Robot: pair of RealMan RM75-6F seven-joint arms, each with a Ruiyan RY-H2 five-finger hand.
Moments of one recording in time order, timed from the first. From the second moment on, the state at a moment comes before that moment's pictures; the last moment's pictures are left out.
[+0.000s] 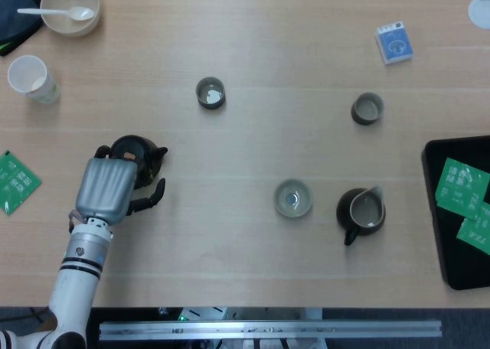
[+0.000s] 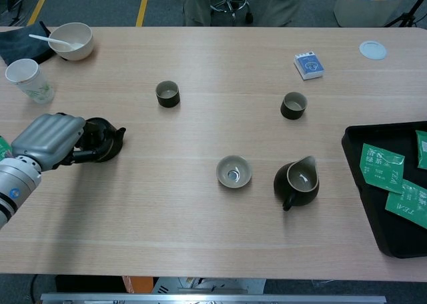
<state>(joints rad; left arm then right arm) -0.42 -1.56 0.04 -1.77 1.03 1.32 0.74 0.14 -1.09 0.08 -1.49 -1.49 1.43 0.07</state>
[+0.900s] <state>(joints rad) -0.42 -1.57 0.02 -1.77 1.01 1.27 0.76 0.14 -1.10 0.09 -1.48 -1.47 1.41 0.09</state>
